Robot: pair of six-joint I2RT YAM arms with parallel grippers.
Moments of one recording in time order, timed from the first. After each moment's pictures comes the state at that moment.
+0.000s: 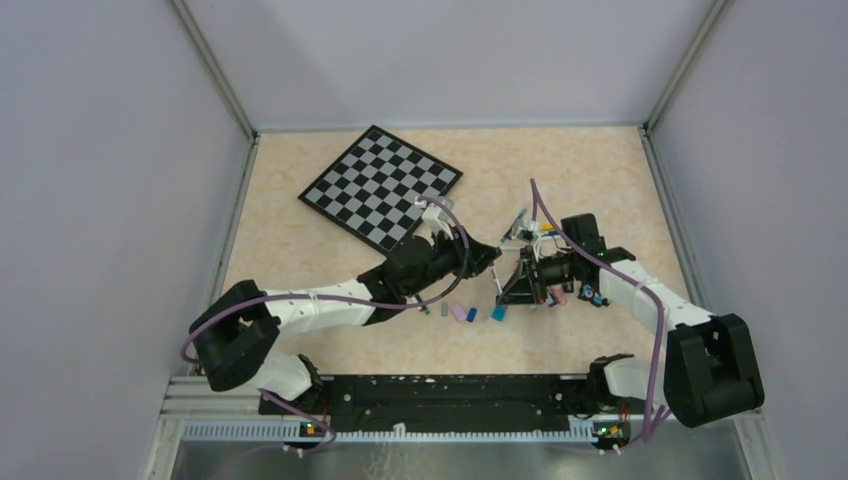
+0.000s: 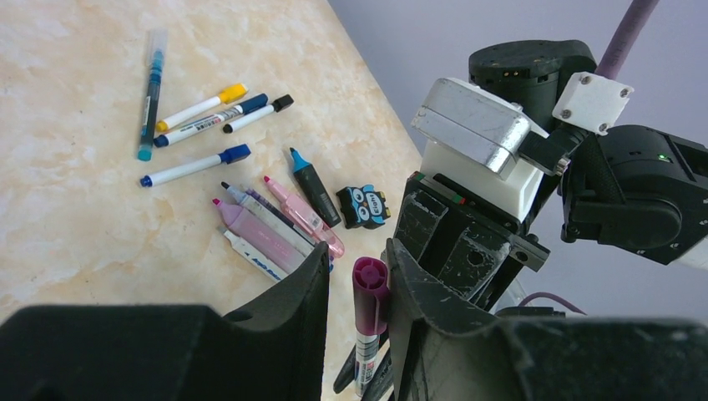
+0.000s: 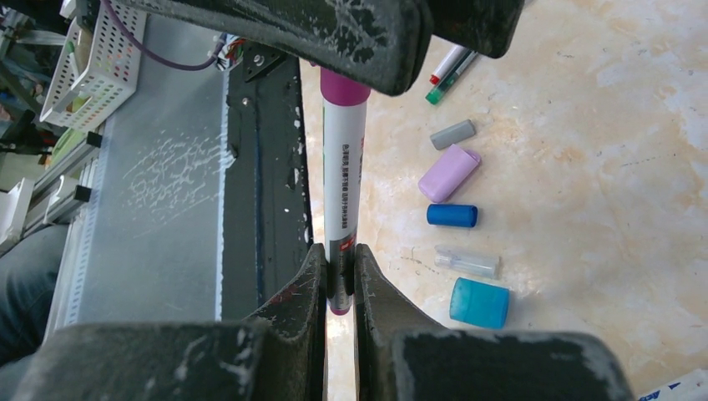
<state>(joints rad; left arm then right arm) -0.98 1.44 0.74 0.62 -0.05 -0.78 0.27 1.22 0.64 -0.41 -1.21 -0.36</state>
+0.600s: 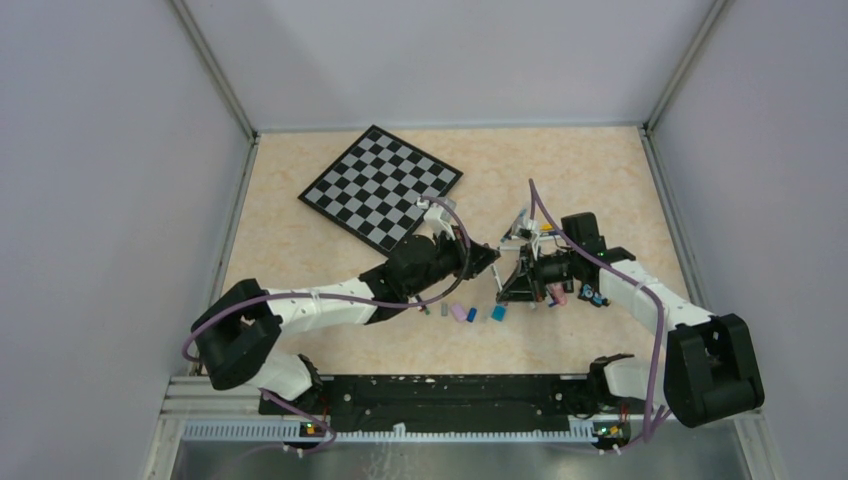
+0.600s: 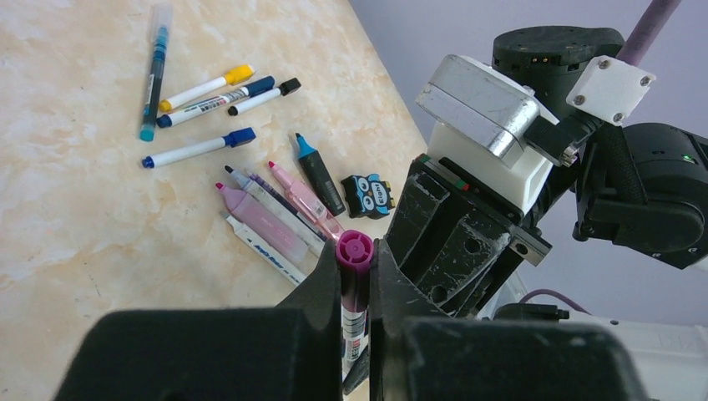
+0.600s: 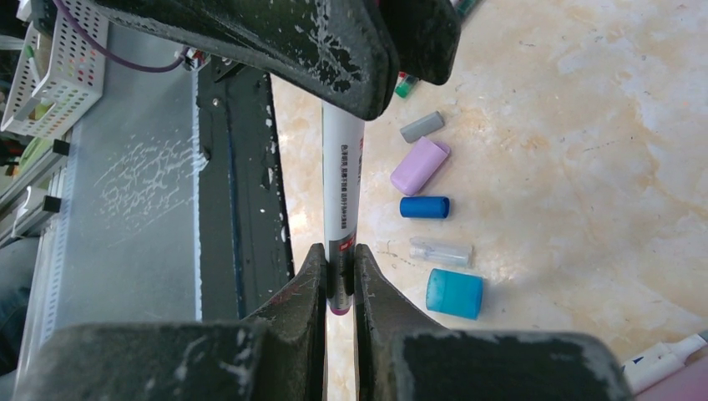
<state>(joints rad) -0.98 1.45 0.76 0.57 -0.05 -0.80 0.27 1.22 0.64 -0.38 -1.14 -0.33</state>
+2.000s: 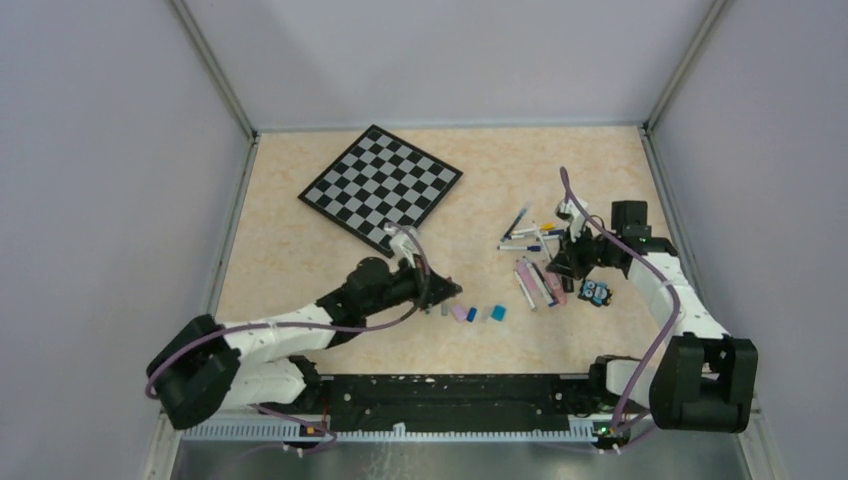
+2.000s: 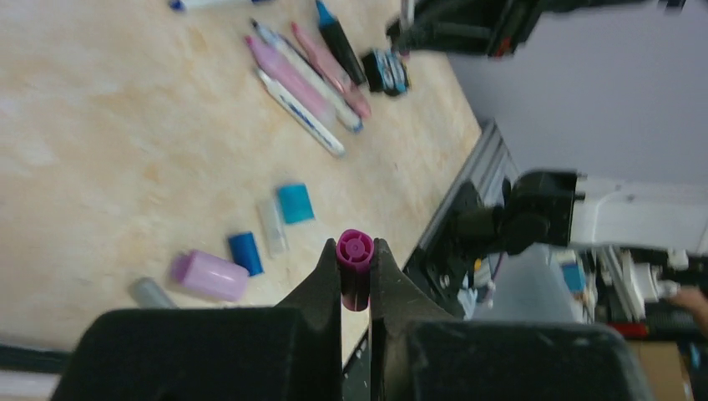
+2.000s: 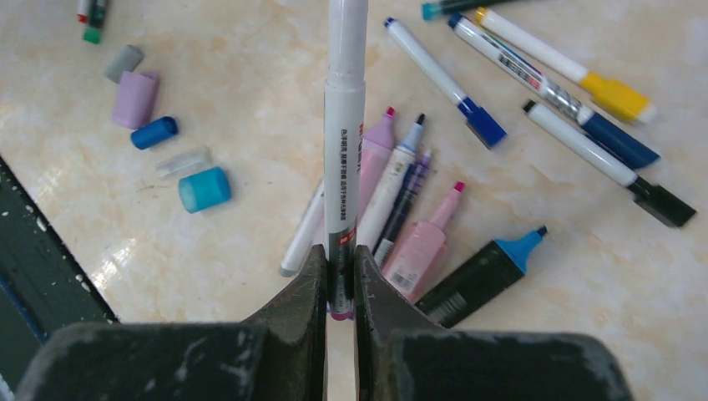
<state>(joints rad) -0.81 1.10 0.39 0.57 0.22 -0.81 -0.03 1.17 0.76 -0.61 -0.75 -0.59</state>
